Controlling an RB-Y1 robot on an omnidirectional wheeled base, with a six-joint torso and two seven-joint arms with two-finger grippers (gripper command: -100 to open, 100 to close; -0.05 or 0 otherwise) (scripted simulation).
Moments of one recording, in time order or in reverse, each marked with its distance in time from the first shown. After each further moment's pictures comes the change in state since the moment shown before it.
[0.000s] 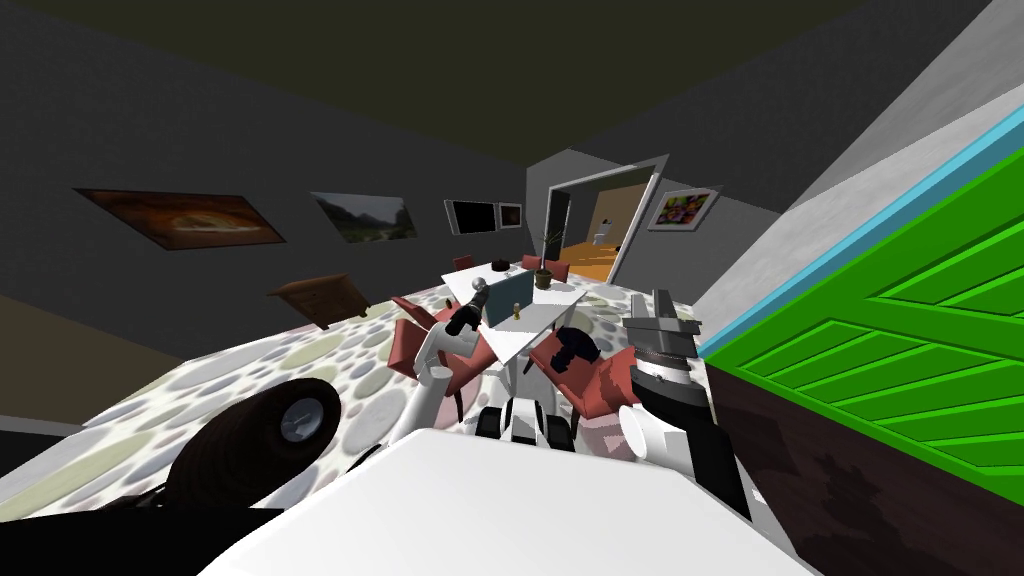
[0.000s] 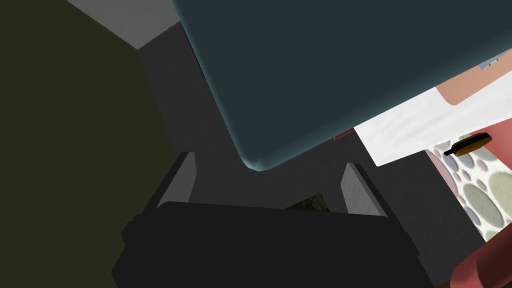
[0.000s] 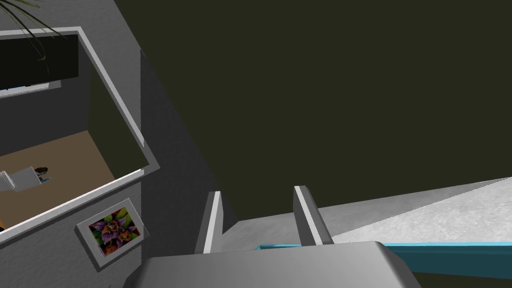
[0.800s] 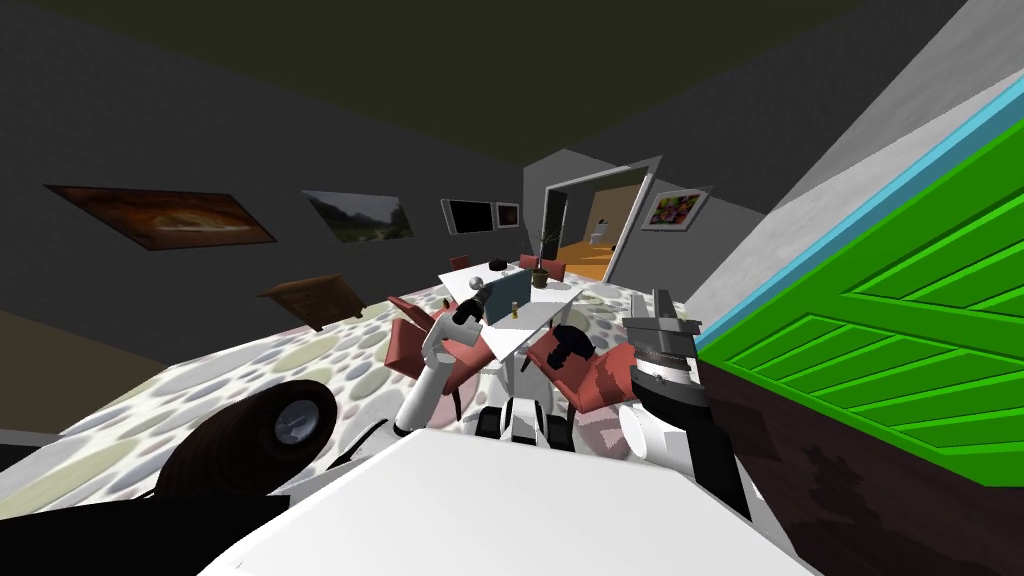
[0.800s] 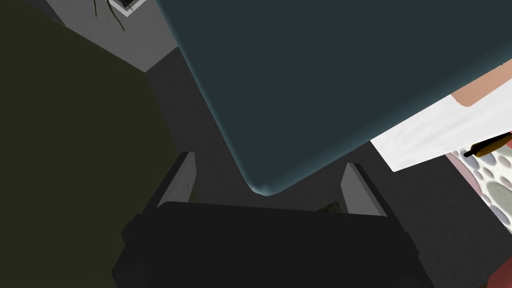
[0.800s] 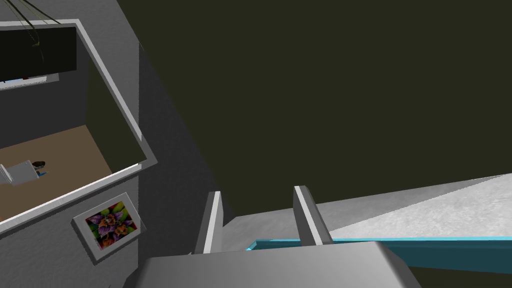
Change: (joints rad) left arm -0.114 0.057 -0.004 0.109 0.028 0.024 -0.028; right arm 0.000 0.000 0.000 0.000 0.000 0.000 0.000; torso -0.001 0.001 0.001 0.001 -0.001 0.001
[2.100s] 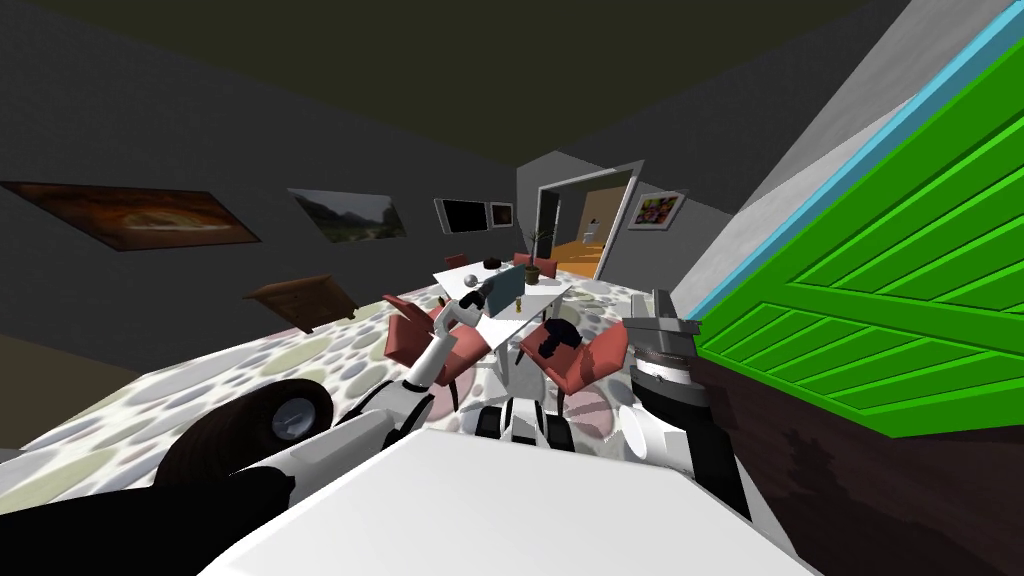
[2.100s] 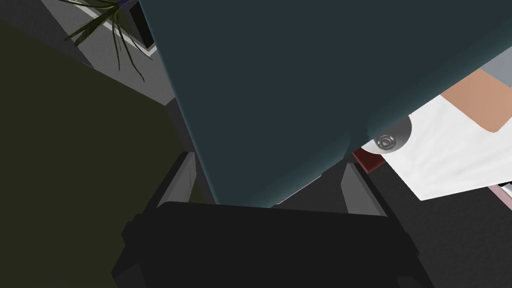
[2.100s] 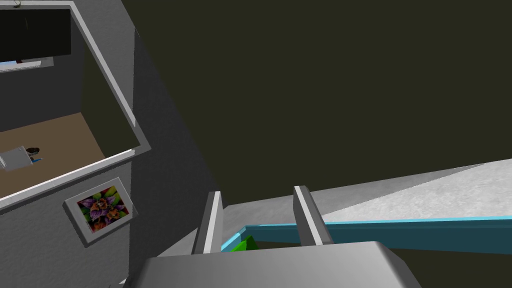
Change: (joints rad) left arm -0.224 0.119 0.019 0.421 0.171 -0.217 -0.046; right arm 0.000 0.000 0.000 0.000 0.000 0.000 0.000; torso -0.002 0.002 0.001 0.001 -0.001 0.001
